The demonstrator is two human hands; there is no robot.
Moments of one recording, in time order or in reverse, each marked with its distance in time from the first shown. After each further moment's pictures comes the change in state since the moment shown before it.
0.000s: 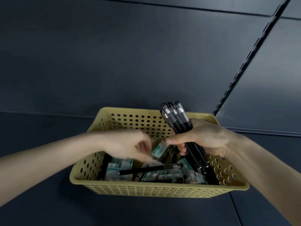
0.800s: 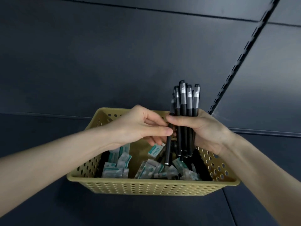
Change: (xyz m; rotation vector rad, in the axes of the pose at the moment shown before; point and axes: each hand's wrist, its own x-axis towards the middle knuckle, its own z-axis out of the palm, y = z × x) left_hand 0.000 0.034 -0.005 -0.726 0.394 0.192; right_hand -0.006 -0.004 0.001 0.299 0.143 -0.254
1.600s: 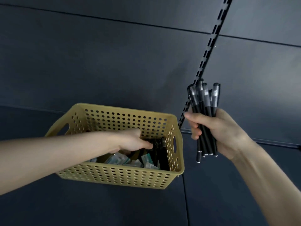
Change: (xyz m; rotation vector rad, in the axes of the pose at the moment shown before) left_hand 0.044 -0.015 0.075 0.479 0.080 -0.533; right_hand -0.076 -0.019 -0.080 -0.129 0.199 -0.162
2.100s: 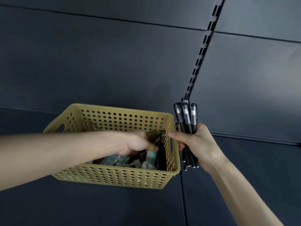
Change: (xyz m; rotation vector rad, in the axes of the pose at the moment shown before) left_hand 0.019 0.014 0.019 -0.281 -0.134 -0.031; right_hand 0.001 0.044 0.017 -0.136 0.140 -0.016
